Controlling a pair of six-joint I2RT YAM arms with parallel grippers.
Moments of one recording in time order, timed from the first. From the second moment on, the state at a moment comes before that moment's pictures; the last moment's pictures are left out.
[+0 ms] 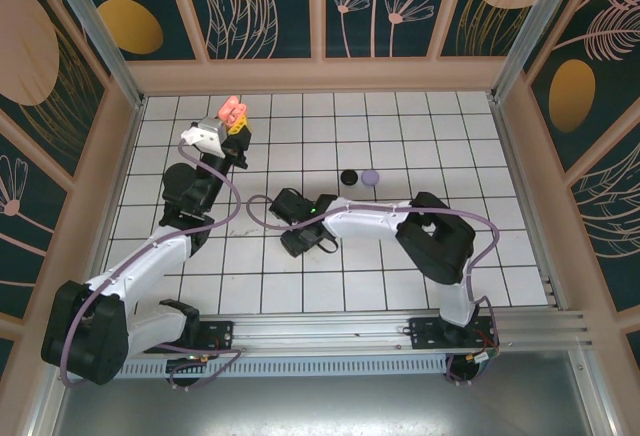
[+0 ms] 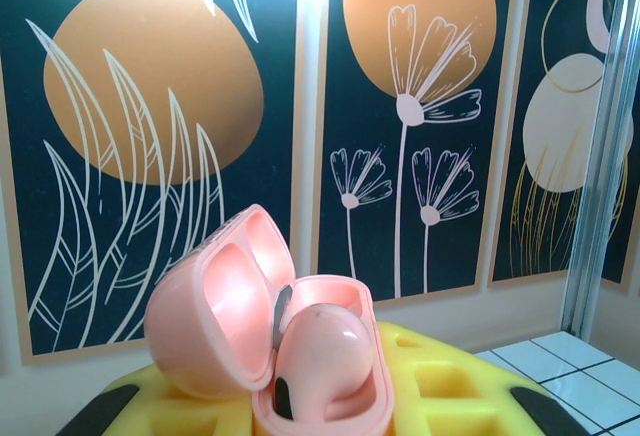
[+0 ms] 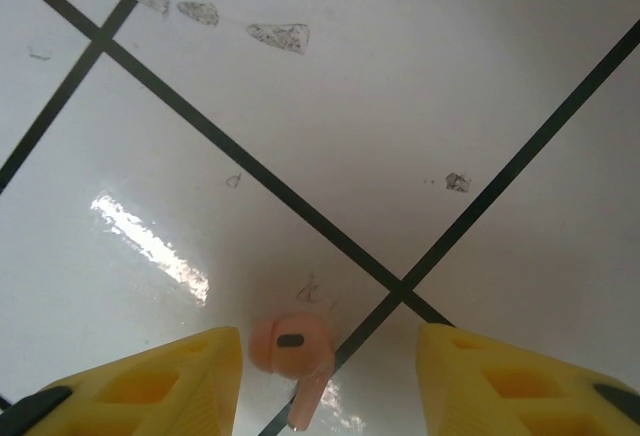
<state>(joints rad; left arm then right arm) -0.36 1.16 0.61 0.84 0.05 -0.08 1.06 1.95 1.30 -0.57 0.07 0.28</state>
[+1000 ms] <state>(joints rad) -0.36 1.16 0.61 0.83 0.04 -0.08 1.09 2.00 1.34 -0.59 0.08 0.28</state>
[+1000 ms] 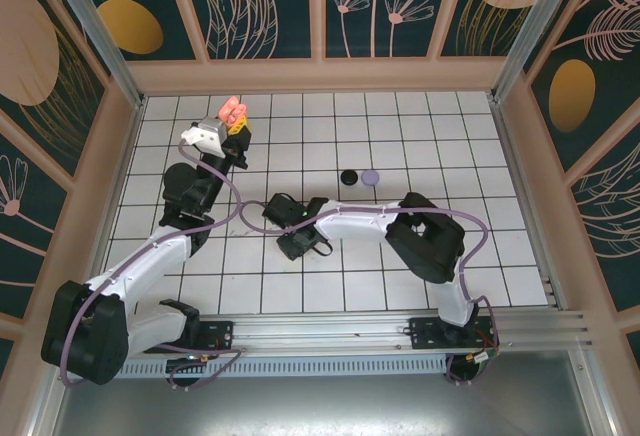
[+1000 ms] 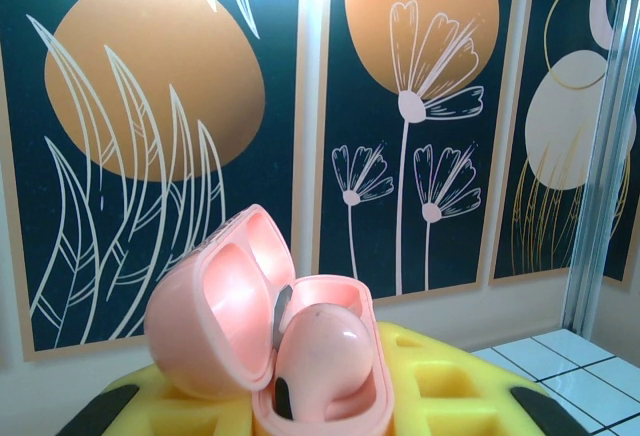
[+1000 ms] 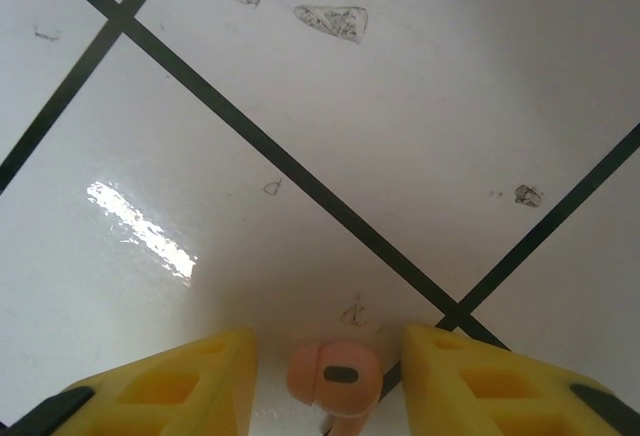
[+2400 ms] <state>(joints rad) -0.36 1.16 0.63 0.81 0.28 -0.08 0.90 1.50 1.23 -0.46 0.15 0.34</state>
